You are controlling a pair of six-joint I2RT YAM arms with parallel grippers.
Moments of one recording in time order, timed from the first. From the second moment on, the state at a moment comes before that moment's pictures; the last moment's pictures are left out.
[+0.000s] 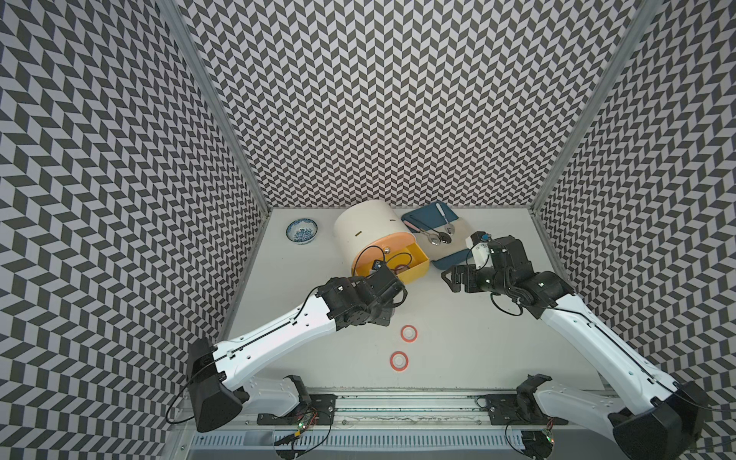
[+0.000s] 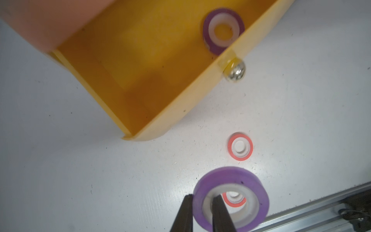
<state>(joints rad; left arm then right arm) -0.98 1.30 1.27 -1.07 -0.28 -0.67 0.45 1.13 1.04 -0.67 -0.18 0.36</state>
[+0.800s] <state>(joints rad) -0.83 1.43 1.33 -0.88 -0.53 -0.53 0.45 1.11 1.04 -0.67 -0.18 0.38</state>
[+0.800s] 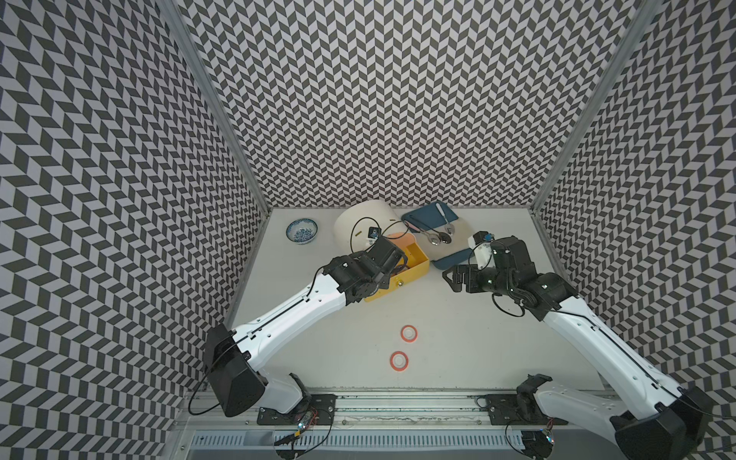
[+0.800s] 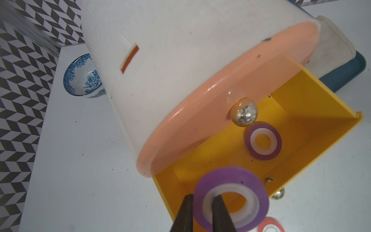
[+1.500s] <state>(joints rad) -0.80 1.25 1.27 -0.74 -0.49 -0.49 0.60 1.12 0.90 -0.45 -0.30 0.39</state>
